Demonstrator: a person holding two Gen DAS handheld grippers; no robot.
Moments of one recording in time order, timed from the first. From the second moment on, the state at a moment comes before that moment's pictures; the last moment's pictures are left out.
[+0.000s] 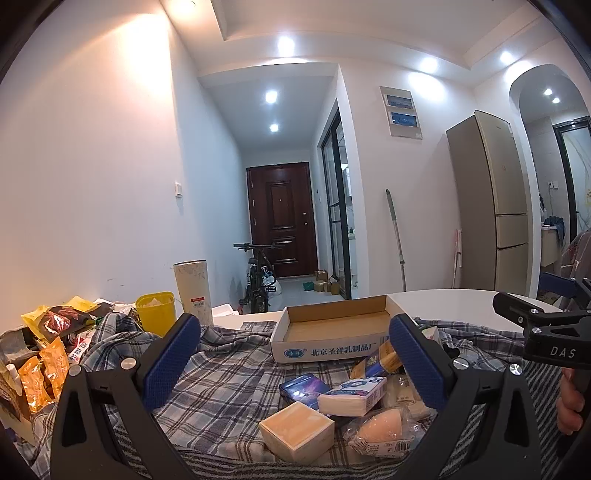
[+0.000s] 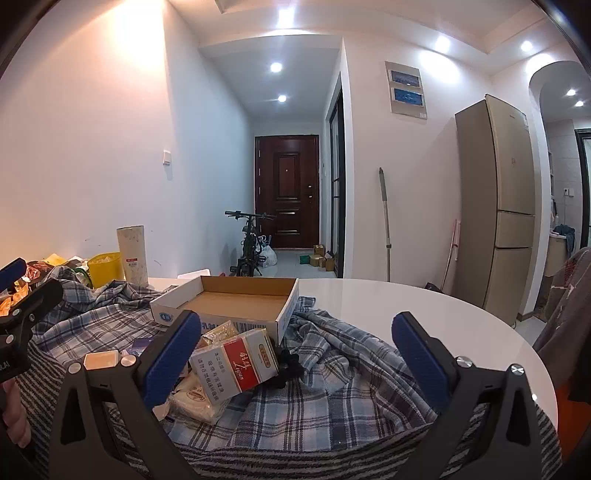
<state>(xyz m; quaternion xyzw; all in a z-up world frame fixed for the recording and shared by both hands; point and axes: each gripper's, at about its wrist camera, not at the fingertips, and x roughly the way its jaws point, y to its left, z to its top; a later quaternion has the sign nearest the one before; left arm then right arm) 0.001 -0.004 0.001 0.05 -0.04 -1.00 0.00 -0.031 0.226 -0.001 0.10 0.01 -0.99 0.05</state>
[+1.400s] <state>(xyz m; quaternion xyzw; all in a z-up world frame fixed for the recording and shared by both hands) 0.005 -0.037 0.004 0.22 0.03 -0.97 0.04 -0.022 0.238 0.034 0.17 -0.01 -0.98 0.05</state>
